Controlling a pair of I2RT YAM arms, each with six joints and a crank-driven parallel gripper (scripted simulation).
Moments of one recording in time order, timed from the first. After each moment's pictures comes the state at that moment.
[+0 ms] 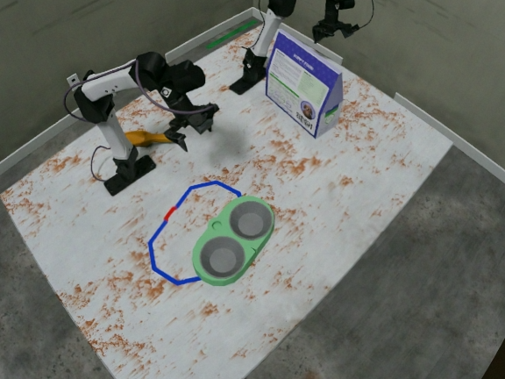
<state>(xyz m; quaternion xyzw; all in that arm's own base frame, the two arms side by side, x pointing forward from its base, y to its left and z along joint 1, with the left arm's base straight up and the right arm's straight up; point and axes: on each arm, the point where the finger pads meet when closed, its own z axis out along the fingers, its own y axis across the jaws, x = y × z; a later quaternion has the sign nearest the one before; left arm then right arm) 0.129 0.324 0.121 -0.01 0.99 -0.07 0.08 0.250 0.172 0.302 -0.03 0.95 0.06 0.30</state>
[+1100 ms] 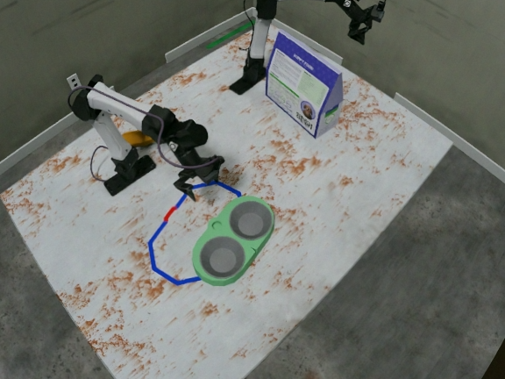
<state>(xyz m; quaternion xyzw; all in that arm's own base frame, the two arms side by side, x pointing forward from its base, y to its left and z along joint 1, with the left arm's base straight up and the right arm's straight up) 0.333 0.331 0.249 -0.05 0.90 0.18 0.39 0.320 0.130 0.162 -0.04 0.93 0.02 0.37</state>
